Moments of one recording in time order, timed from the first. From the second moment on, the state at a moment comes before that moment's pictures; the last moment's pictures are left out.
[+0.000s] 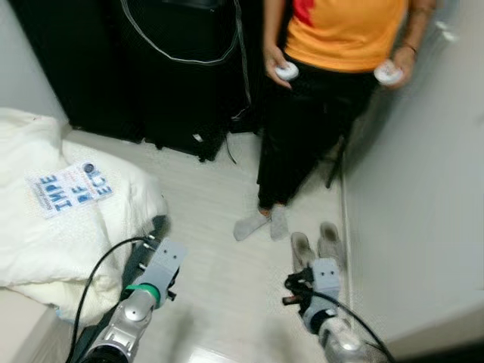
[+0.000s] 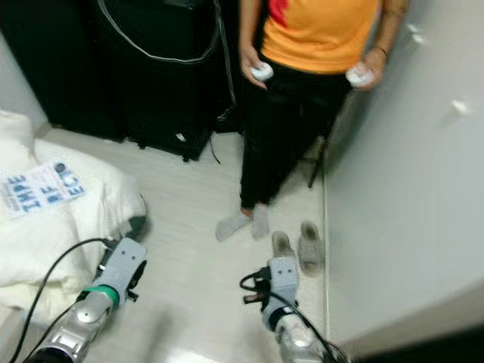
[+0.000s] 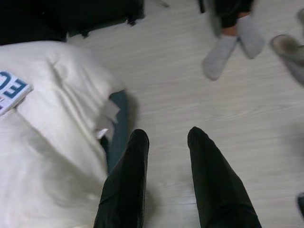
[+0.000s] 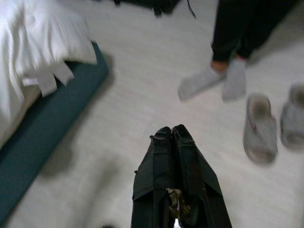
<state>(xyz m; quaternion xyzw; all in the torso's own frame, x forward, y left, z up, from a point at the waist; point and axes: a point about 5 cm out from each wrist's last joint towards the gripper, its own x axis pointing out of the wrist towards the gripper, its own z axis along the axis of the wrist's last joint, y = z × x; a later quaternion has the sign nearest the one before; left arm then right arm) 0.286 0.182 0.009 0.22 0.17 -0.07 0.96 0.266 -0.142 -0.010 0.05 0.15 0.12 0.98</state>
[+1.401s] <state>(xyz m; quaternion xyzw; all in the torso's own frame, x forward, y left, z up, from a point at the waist) 0.293 0.180 0.016 0.21 0.16 -0.07 0.96 0.267 -0.137 -0.008 0.05 0.15 0.13 0.98</state>
